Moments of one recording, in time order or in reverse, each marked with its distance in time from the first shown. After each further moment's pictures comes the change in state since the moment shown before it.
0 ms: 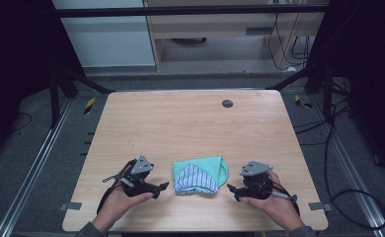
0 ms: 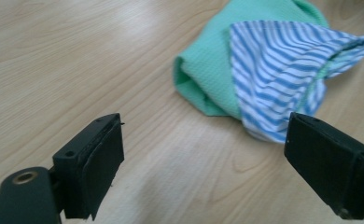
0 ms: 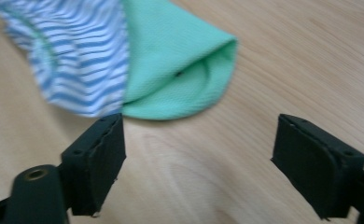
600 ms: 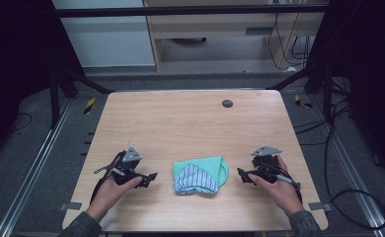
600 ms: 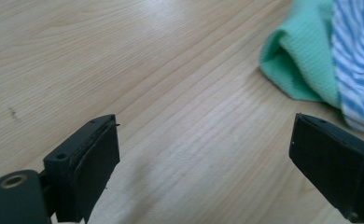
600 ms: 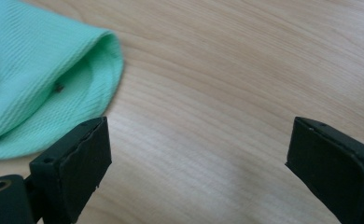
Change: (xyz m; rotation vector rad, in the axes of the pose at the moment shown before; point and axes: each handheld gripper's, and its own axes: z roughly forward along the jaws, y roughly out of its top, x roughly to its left) left arm 0.051 -0.010 0.005 0.071 0.081 -0.073; right arm -0.056 -0.001 0.021 0.048 -0.140 0.224
